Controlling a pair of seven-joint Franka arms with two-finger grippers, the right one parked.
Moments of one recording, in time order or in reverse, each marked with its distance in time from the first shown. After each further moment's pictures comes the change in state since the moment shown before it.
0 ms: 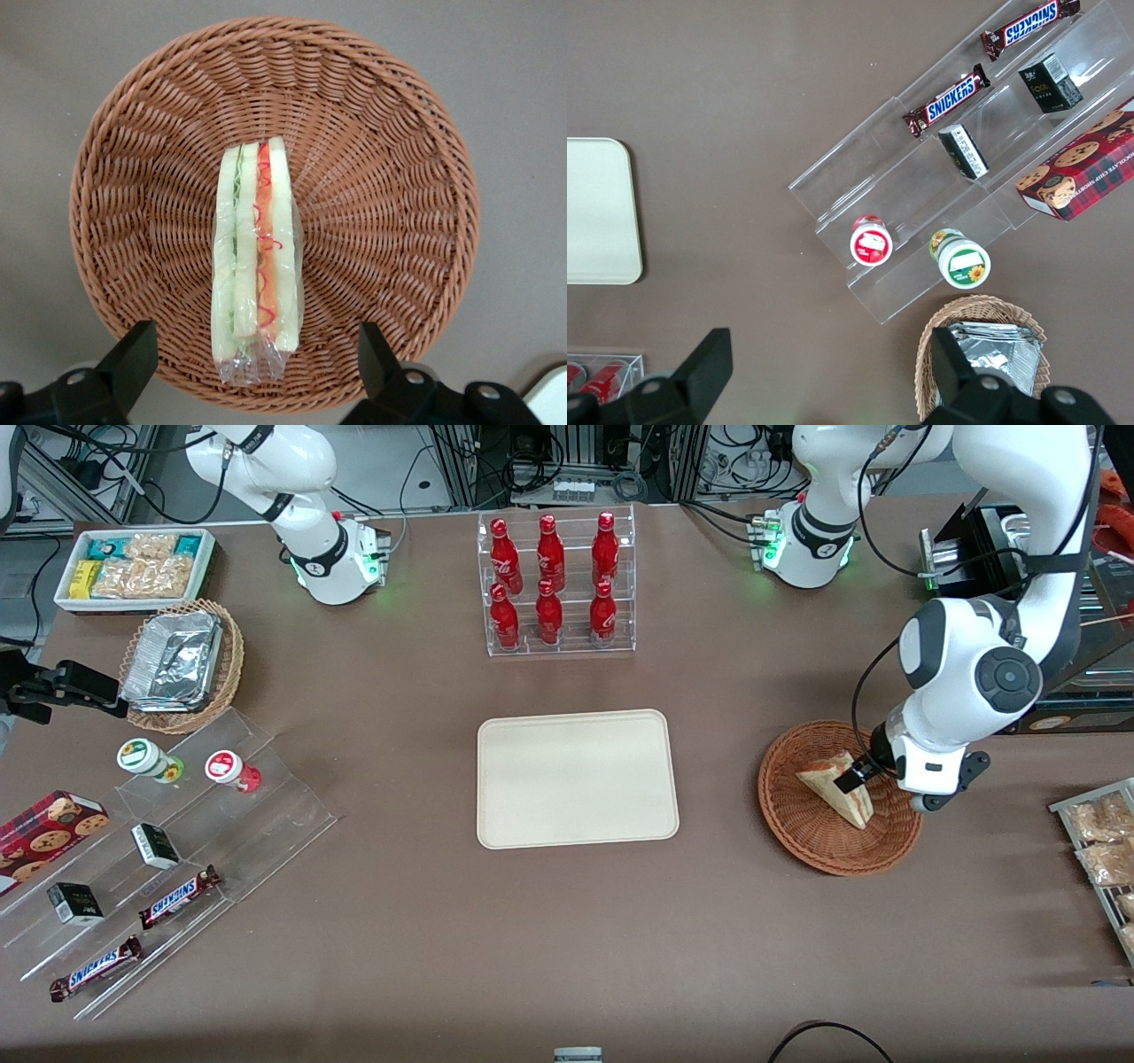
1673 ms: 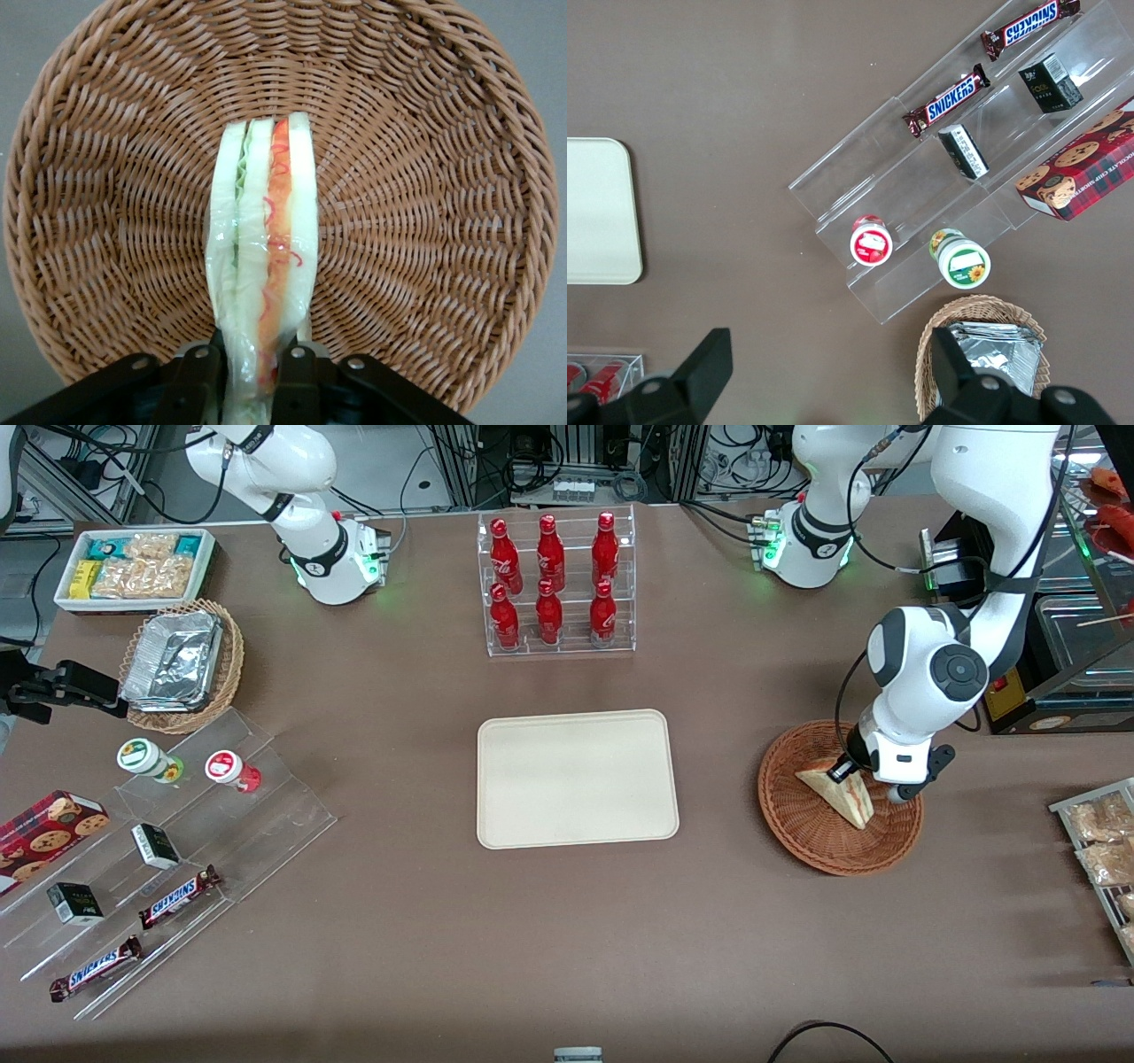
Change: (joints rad) arm -0.003 0.030 -0.001 -0.159 0.000 0.252 -0.038
